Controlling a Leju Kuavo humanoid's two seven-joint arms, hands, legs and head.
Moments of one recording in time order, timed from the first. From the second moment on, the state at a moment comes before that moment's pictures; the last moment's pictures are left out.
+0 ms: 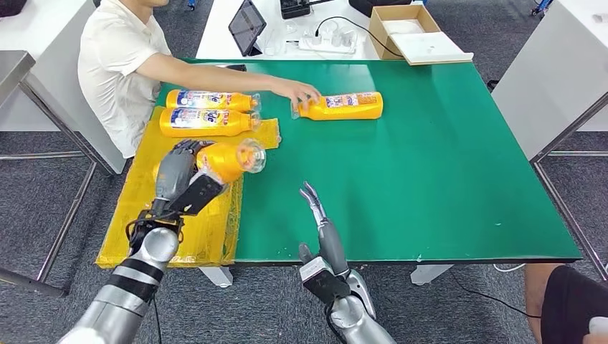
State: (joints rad) left arm -0.48 -0.04 -0.24 -1.10 -0.72 0.37 -0.18; right arm -0.17 0.18 0.38 -1.07 0.27 -0.25 -0.64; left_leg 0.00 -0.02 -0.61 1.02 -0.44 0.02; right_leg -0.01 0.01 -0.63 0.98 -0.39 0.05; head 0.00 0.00
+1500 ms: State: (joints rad) left arm -0.93 0.00 -0.45 -0.34 -0.97 -0.15 -0.07; right arm -0.27 0.22 0.36 -0.90 0.22 -0.16 -0.67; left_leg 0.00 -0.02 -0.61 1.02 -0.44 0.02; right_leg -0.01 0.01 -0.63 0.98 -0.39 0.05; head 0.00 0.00
